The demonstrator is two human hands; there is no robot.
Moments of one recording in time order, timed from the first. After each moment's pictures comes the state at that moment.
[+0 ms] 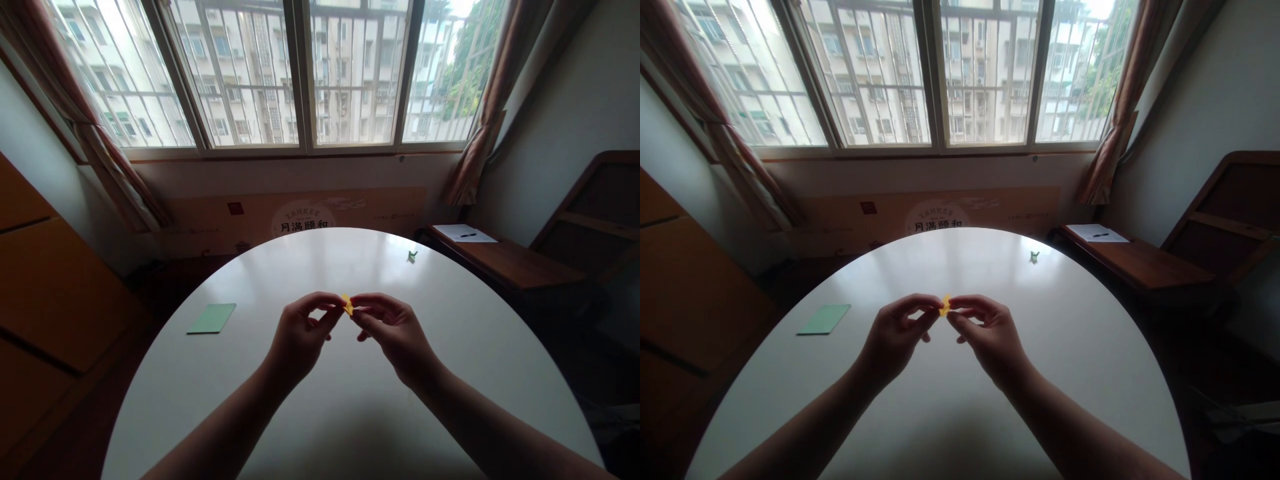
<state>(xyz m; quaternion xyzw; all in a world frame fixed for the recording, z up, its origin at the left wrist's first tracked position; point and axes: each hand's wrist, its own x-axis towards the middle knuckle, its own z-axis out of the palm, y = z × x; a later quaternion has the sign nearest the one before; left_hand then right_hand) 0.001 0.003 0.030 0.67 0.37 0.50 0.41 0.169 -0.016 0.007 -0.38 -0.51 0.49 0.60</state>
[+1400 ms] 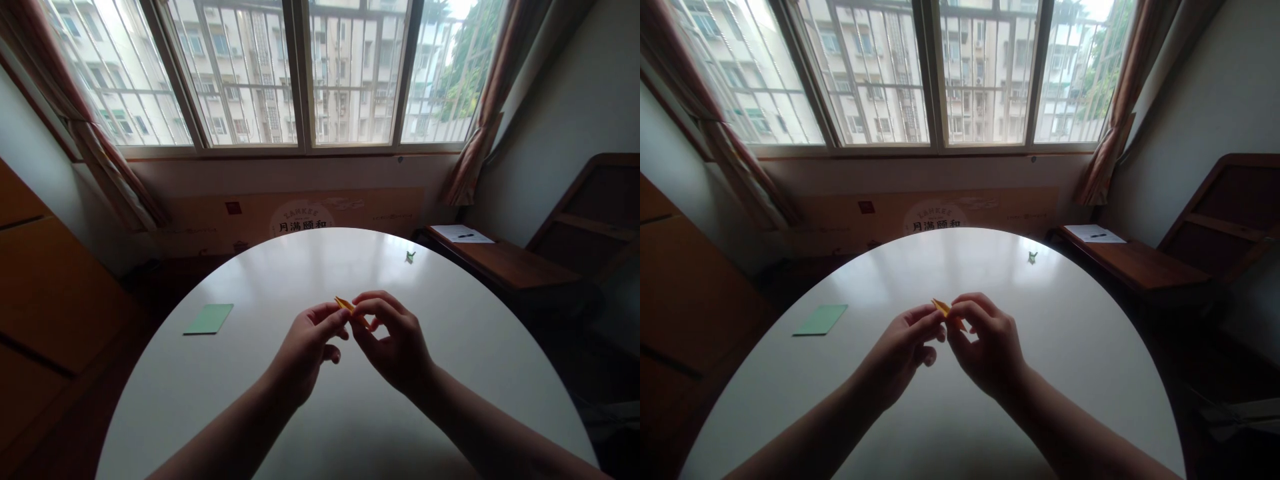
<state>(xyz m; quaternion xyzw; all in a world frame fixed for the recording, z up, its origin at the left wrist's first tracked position) 0.015 -0.013 0.035 0.47 0.38 0.43 0.67 0.174 -0.020 0.005 -0.37 -0.71 0.09 0.59</state>
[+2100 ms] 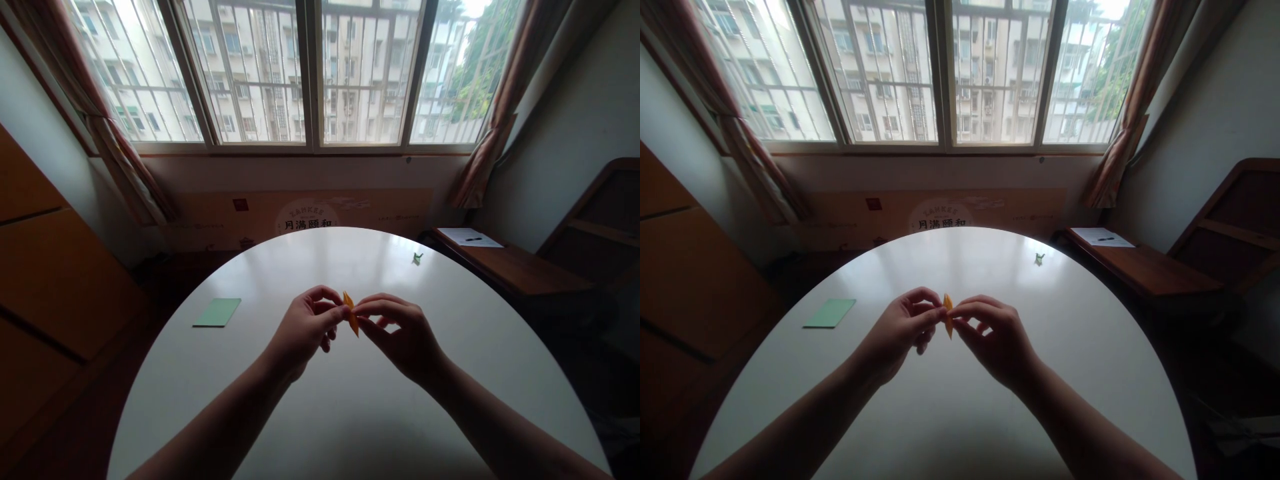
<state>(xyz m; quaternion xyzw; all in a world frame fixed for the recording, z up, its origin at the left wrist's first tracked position) -0.001 0.001 0.042 0.54 0.41 0.44 0.59 0.183 -0.013 0.009 -0.32 -0.74 0.22 0.55</state>
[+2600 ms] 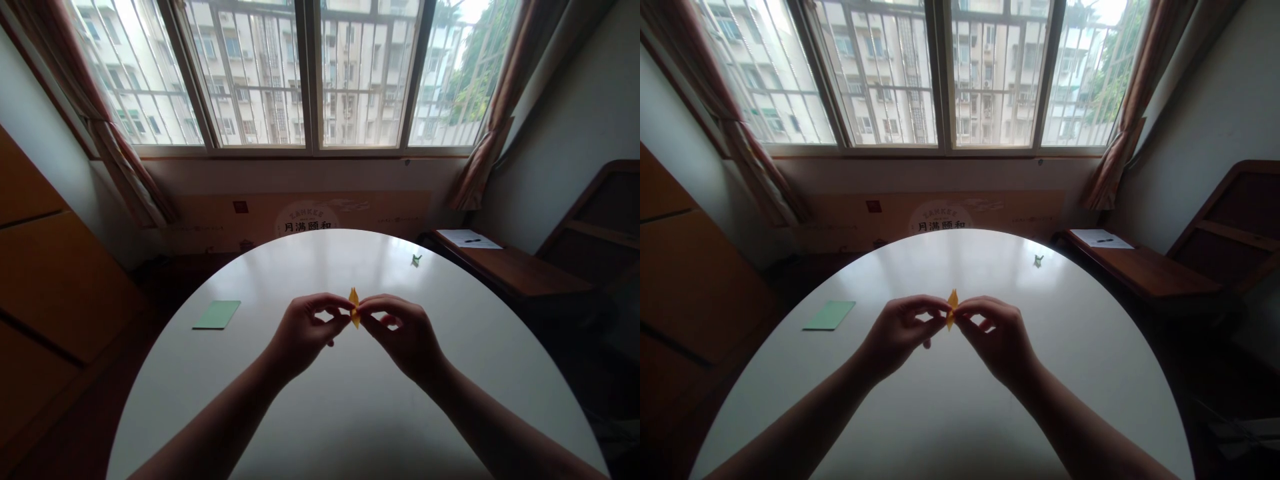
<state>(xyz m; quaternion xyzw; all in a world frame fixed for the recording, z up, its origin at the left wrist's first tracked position) -0.005 0.003 0.040 0.68 0.36 0.45 0.45 0.181 -0.013 0.007 -0.36 -0.68 0.25 0.59</state>
